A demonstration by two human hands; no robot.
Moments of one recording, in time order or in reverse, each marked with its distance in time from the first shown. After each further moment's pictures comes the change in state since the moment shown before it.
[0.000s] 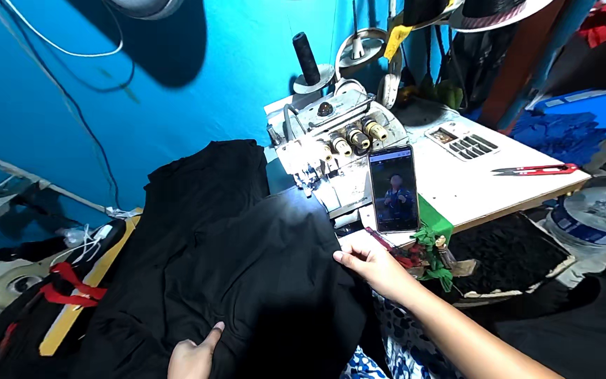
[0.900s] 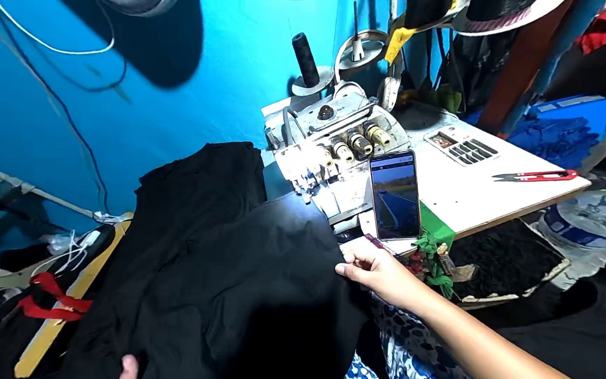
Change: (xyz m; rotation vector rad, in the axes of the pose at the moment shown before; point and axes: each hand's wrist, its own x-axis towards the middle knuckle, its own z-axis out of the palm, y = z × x) left_hand 0.003 -0.032 -0.034 -0.923 0.084 0.411; right_hand 0.001 -0.010 -0.014 -0.118 -0.082 0.011
